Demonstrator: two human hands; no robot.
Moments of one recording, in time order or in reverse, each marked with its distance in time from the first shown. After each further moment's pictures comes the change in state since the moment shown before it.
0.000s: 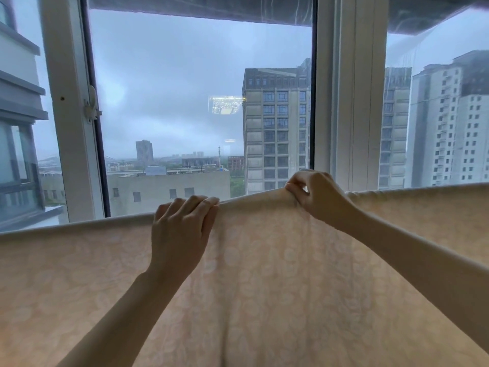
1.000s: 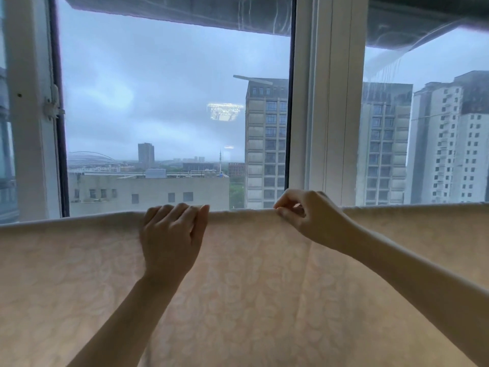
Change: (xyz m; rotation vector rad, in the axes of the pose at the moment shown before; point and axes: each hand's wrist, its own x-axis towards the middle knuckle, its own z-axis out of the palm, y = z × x) left_hand 0.023 0.087 0.057 -0.001 0.326 -0.046; right_hand -0.031 0.064 -0.056 0.128 -0.183 0.024
